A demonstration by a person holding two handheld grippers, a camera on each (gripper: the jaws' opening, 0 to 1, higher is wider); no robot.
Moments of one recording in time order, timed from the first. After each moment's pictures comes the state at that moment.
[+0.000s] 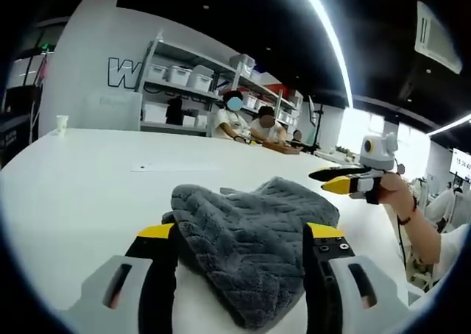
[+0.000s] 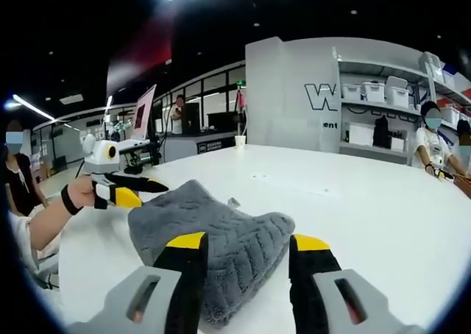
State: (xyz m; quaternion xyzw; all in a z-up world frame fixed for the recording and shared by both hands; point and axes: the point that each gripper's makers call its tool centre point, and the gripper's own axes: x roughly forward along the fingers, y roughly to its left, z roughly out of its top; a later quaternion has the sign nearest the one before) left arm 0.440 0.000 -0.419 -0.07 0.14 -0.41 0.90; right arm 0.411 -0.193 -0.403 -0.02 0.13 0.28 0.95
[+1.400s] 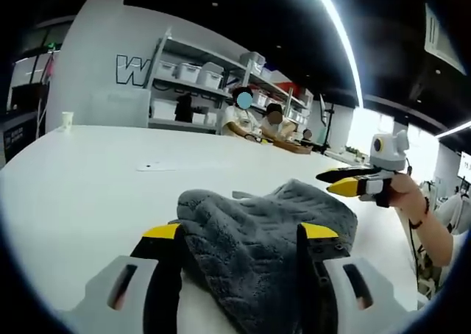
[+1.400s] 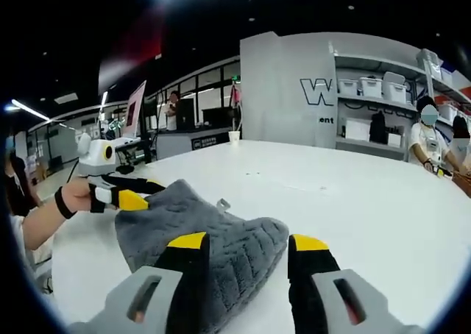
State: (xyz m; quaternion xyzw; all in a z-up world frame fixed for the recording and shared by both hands) left arm 0.447 -0.016 -0.430 -0.07 0.15 -0.38 0.91; right arm 0.437 -0.194 -0.407 -0.02 0.15 0.27 0.95
